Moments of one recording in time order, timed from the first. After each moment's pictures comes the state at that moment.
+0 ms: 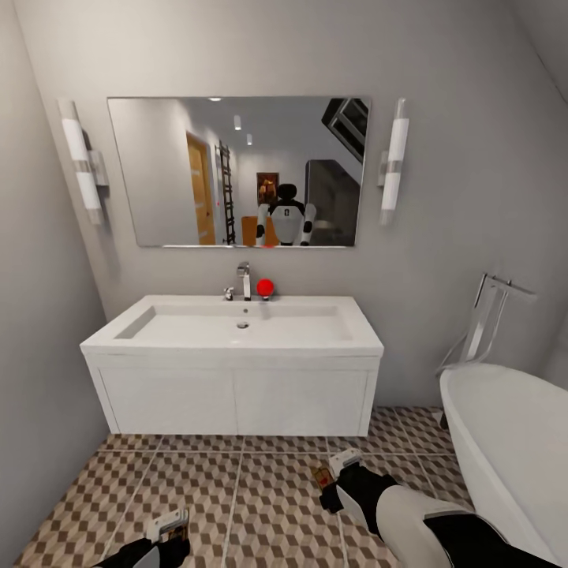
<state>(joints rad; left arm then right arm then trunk) -0.57 0.04 0.38 -0.02 -0.05 0.12 0.07 -0.80 0.17 0.02 0.03 0.29 0.33 -0.08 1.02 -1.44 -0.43</state>
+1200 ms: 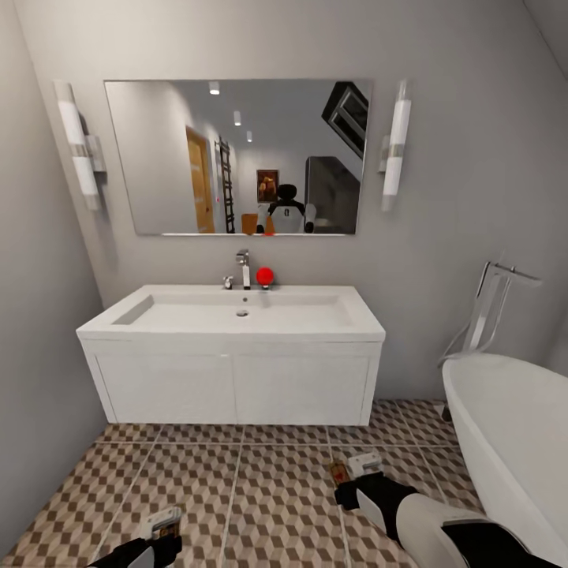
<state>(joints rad) -0.57 0.06 0.38 -0.03 -0.06 0.08 0.10 -0.78 0.10 0.02 0.03 0.14 0.20 -0.08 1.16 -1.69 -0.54</state>
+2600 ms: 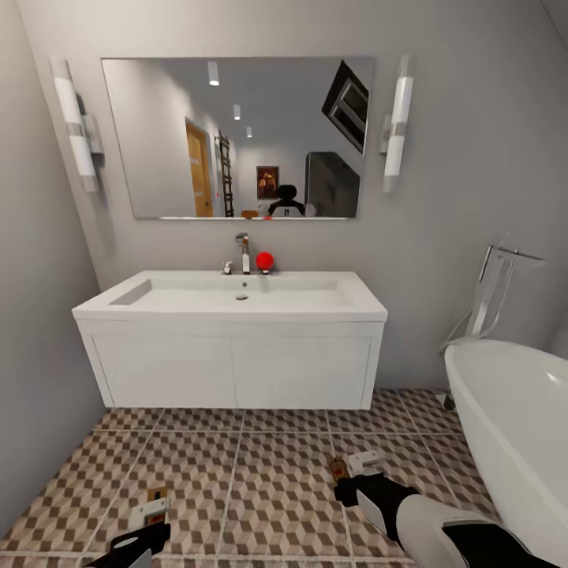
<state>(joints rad) -0.57 0.07 0.37 -0.03 -0.15 -0.09 0.22 -0.77 0.10 0.02 0.03 0.14 0.15 -0.08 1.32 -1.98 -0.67</state>
